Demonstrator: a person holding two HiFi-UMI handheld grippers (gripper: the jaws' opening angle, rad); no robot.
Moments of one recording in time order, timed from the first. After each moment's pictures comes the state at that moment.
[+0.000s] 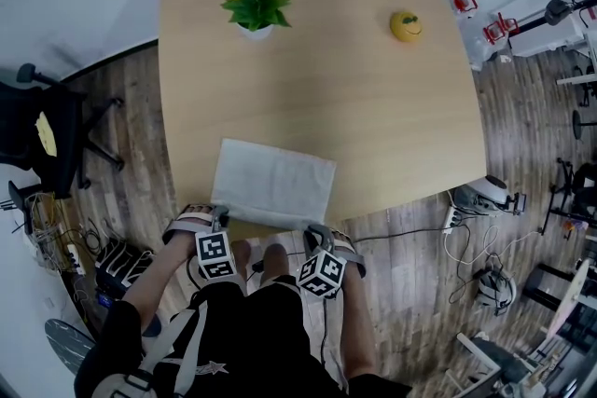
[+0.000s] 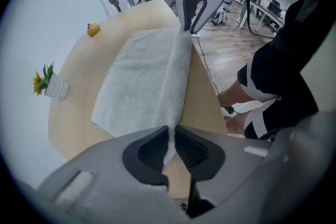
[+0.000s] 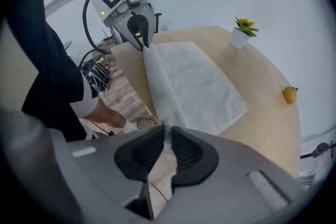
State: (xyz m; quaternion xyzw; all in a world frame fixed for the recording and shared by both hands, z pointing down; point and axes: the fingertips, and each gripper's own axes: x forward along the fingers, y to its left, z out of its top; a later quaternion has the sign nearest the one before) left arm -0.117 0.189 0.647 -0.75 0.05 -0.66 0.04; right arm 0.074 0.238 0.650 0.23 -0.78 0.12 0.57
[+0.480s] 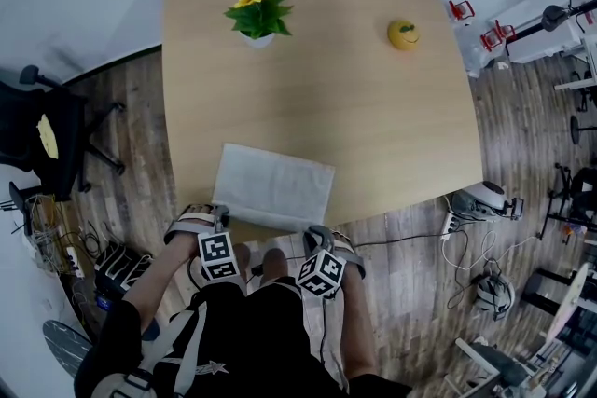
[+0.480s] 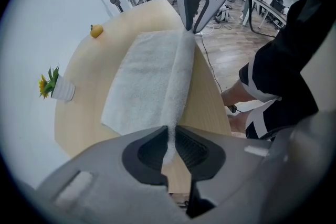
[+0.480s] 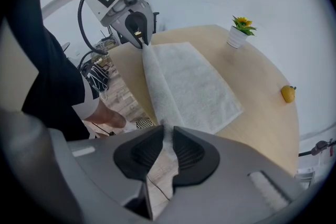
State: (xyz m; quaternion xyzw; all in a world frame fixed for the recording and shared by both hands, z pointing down) left arm -0.117 0.177 0.634 -0.74 0.07 -0.67 0.05; right arm 0.074 0.230 0.641 0.23 -0.77 0.13 0.58
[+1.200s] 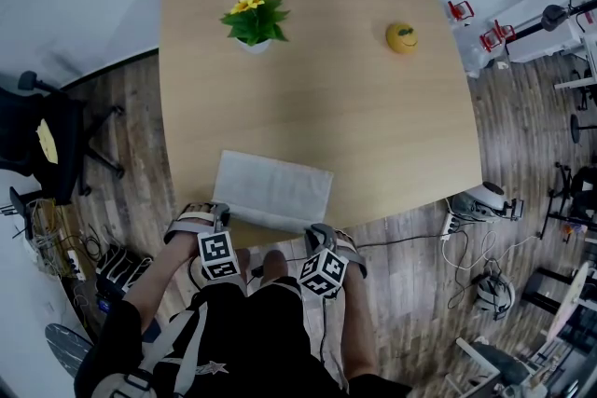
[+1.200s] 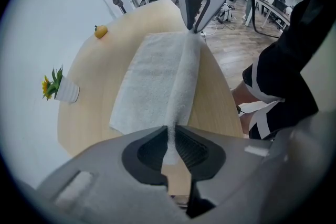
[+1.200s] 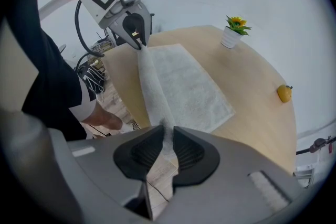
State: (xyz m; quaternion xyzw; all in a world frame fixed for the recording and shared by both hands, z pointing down) left arm -0.111 0.151 0.629 -0.74 0.08 -0.66 0.05; right arm 0.083 0.205 0.635 0.25 -0.77 0.13 0.57
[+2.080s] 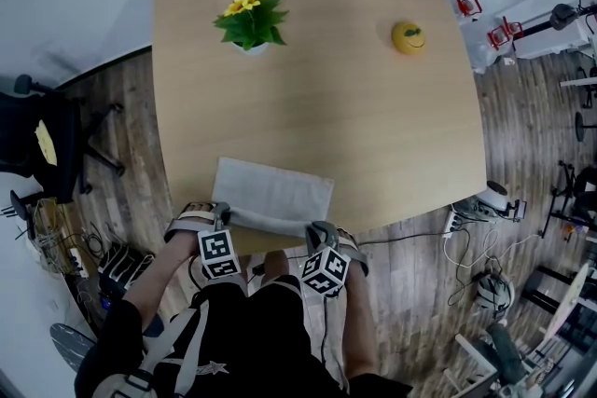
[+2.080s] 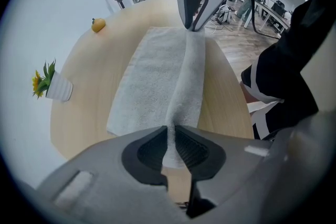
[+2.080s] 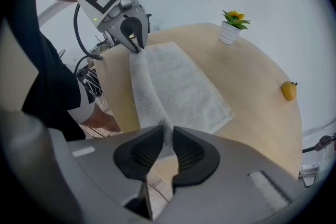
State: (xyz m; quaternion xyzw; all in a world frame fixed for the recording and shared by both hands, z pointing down) left arm -0.108 0.128 0.646 -0.74 0.06 -0.67 0.03; right arm 0.086 0.175 0.647 0.24 -0.77 0.15 0.56
